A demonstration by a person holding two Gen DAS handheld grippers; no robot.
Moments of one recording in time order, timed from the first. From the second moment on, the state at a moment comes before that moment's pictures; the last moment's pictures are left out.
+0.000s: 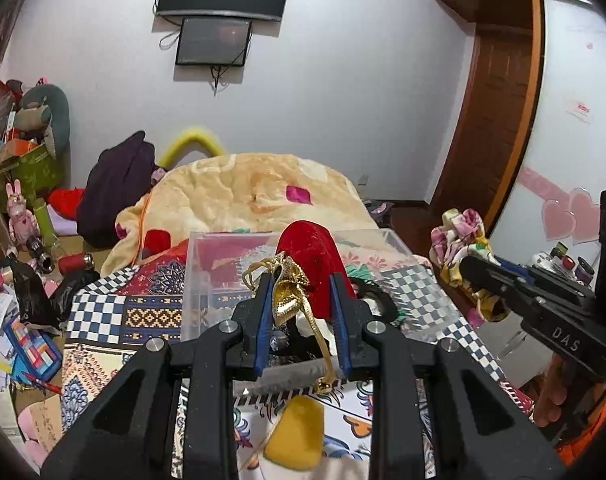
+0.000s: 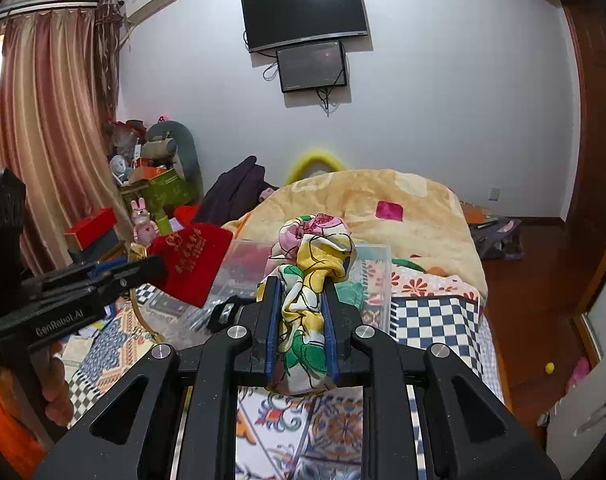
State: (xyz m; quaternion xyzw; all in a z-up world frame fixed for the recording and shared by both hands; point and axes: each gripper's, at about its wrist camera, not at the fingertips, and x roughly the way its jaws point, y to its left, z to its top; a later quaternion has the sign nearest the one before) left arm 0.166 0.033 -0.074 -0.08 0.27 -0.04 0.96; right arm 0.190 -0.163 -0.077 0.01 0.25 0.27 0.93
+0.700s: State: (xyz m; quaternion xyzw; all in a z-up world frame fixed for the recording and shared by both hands) left arm 0.216 0.015 -0.120 -0.07 0.36 -0.06 0.93; right arm 0.228 -0.142 -0.118 -0.01 0.33 0.27 0.90
